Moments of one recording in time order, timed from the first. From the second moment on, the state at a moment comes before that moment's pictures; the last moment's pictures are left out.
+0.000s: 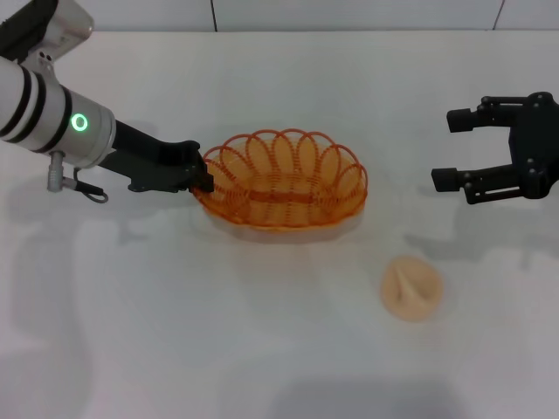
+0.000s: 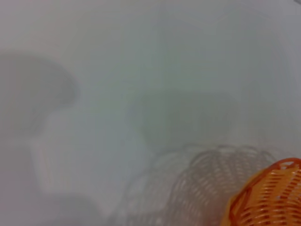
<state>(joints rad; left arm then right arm) -0.83 -2.06 0.85 0.70 2.56 1.34 -2.83 0.38 2.01 -1.03 -1.29 -1.80 -1.63 1.73</state>
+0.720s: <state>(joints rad) -0.82 -2.06 0.85 0.68 2.56 1.33 -2.81 0.38 2.01 -1.02 -1.28 -1.80 -1.63 1.73</state>
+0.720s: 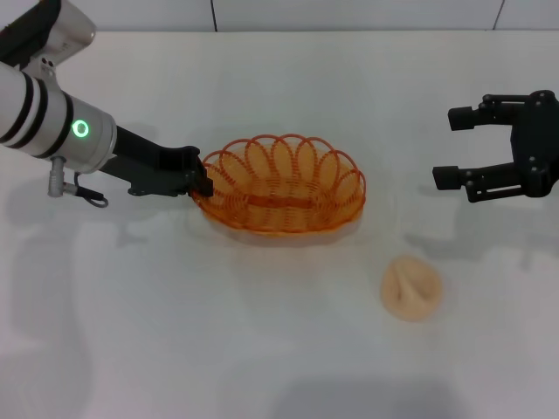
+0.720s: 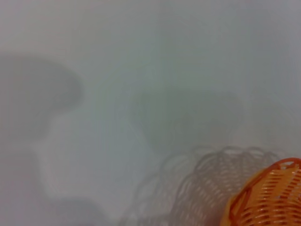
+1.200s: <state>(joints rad) -0.81 -2.06 0.85 0.68 2.51 1.33 -2.80 0.38 2.01 -1.02 -1.28 -1.80 -1.64 1.73</state>
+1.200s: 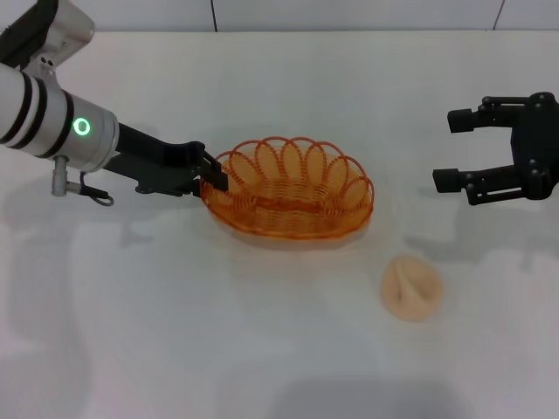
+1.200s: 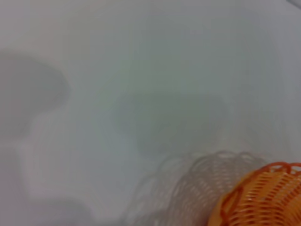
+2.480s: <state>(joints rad) -0.57 -1.99 0.81 1.03 2.11 1.40 -2.30 0.37 2.01 -1.02 -1.27 -1.78 -1.64 1.74</state>
